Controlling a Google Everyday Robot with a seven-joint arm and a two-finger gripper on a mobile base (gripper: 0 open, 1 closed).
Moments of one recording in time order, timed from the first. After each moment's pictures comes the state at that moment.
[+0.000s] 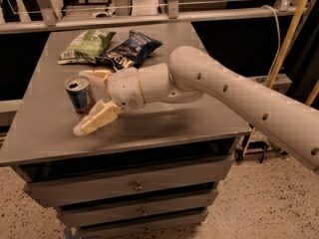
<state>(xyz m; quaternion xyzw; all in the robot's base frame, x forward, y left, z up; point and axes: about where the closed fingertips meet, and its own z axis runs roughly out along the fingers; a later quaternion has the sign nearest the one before) 0.507 0.169 0.887 -0.61 0.47 0.42 0.47</state>
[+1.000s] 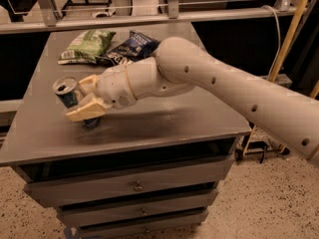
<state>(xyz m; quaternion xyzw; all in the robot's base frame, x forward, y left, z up) 0.507 0.185 0.881 -0.64 0.49 0.40 0.44</state>
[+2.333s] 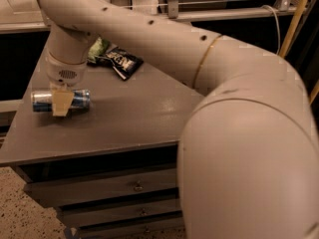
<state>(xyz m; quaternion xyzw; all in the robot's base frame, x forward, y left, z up) 0.550 0.249 0.842 -0.80 0.56 0.17 0.16</state>
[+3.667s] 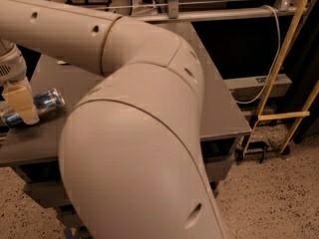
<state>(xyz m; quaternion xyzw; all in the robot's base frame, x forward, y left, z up) 0.529 0.309 0.866 -0.86 0.52 -0.01 0.03</state>
